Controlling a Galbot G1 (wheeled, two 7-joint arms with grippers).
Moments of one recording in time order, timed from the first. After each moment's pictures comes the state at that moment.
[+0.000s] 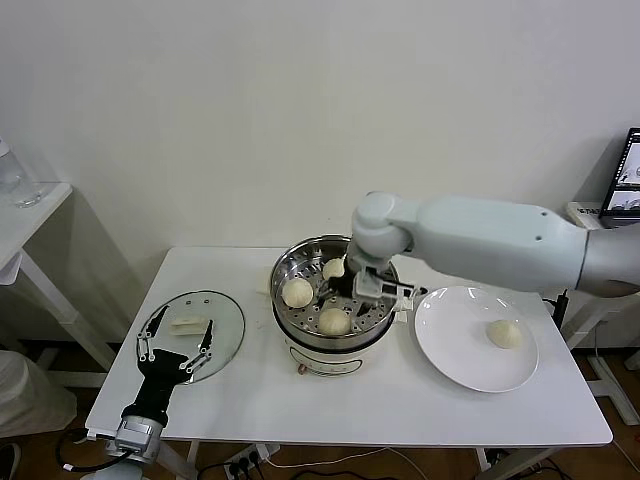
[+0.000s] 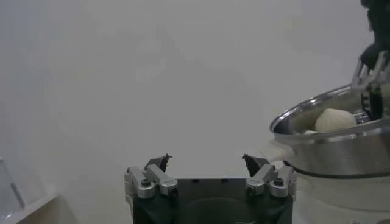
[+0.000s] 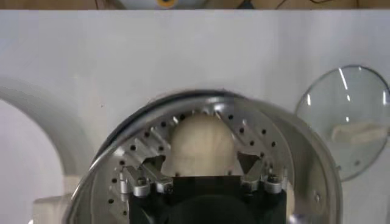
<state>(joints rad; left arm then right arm) 1.58 -1.39 -0.67 -2.09 0.19 -0.10 0.11 0.60 0.99 -1.29 1.49 -0.13 0.38 -1.05</state>
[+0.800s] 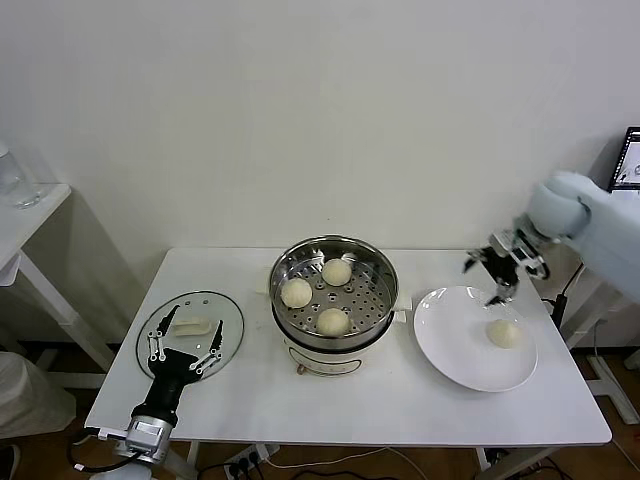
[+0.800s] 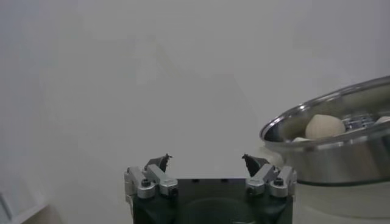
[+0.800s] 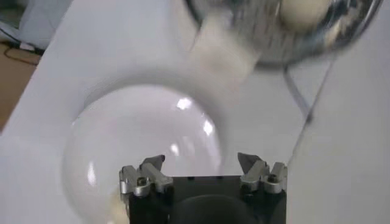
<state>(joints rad) 1.58 -1.40 -0.63 -2.09 0.22 -0.10 0.11 0.24 0.56 -0.88 1.22 -0.10 0.05 -1.22</state>
